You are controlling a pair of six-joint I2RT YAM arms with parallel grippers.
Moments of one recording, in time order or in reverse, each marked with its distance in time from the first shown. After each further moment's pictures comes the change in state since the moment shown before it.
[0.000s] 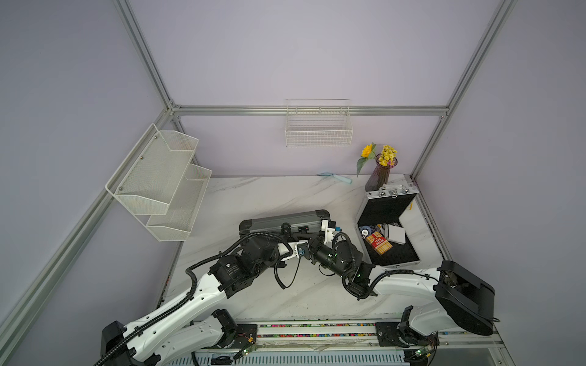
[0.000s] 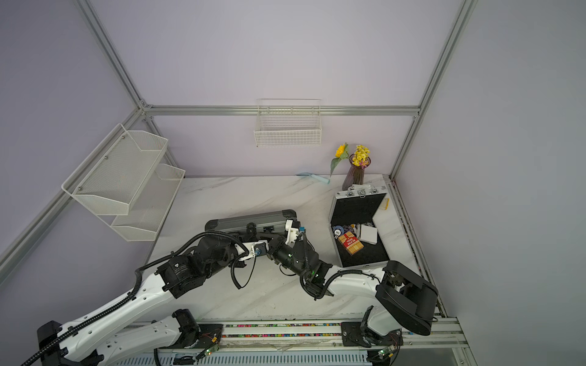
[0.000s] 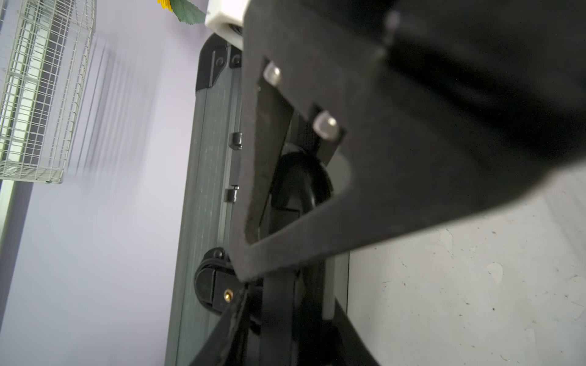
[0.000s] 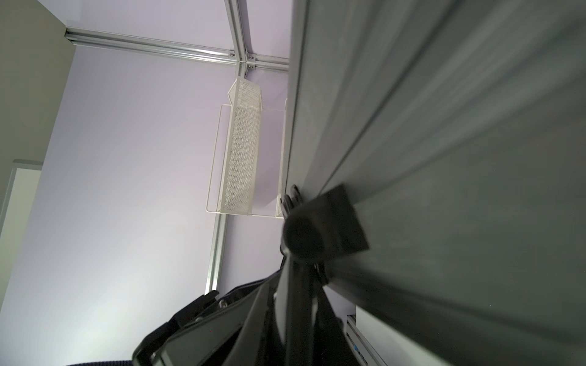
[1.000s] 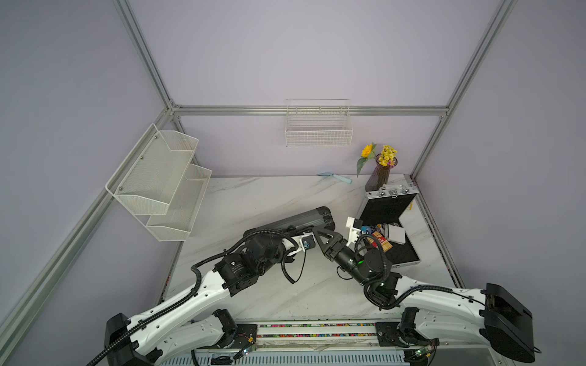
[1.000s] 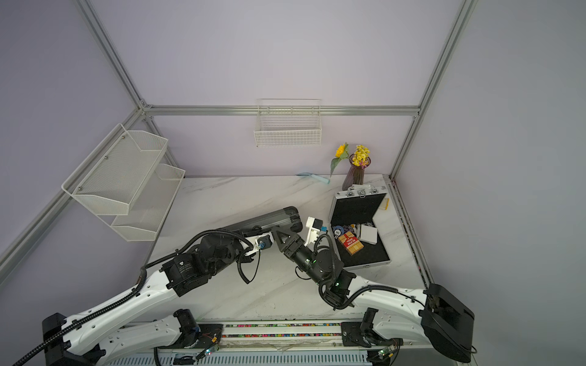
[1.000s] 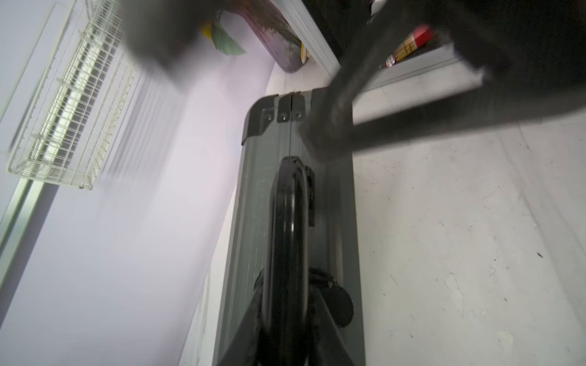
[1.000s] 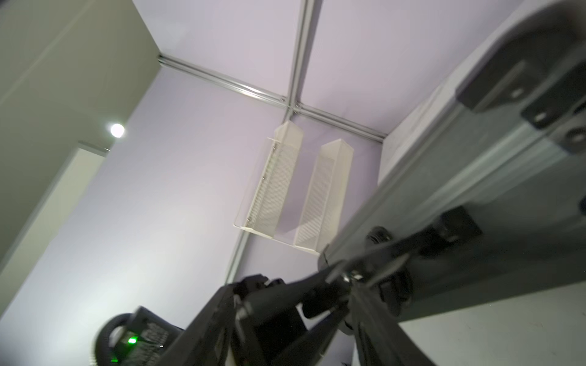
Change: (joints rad) left arm -0.040 0.045 0.043 0.092 -0.043 -0.151; right arm 0.002 -0.375 -0.116 -0.037 0.159 -0.224
